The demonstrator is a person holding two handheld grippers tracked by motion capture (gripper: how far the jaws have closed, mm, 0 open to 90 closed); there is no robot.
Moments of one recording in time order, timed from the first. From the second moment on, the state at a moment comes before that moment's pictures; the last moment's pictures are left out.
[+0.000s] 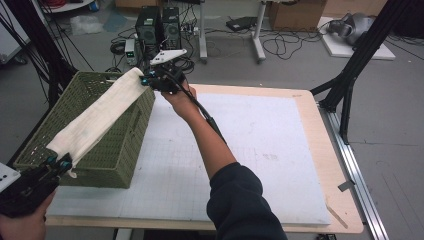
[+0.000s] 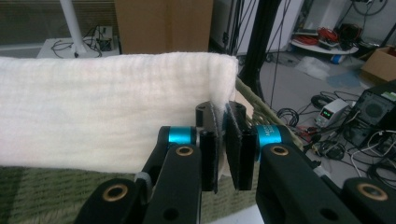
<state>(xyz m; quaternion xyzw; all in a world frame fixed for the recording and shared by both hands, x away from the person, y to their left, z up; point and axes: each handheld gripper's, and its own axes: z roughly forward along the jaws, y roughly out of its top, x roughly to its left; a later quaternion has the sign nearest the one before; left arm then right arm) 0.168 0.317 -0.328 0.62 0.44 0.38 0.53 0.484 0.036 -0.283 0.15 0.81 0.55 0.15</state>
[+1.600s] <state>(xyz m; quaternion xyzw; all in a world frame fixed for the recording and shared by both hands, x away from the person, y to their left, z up) 0.184 0.334 -0.320 0.58 0.50 0.35 0.54 0.463 0.037 -0.298 0.21 0.80 0.55 0.15</state>
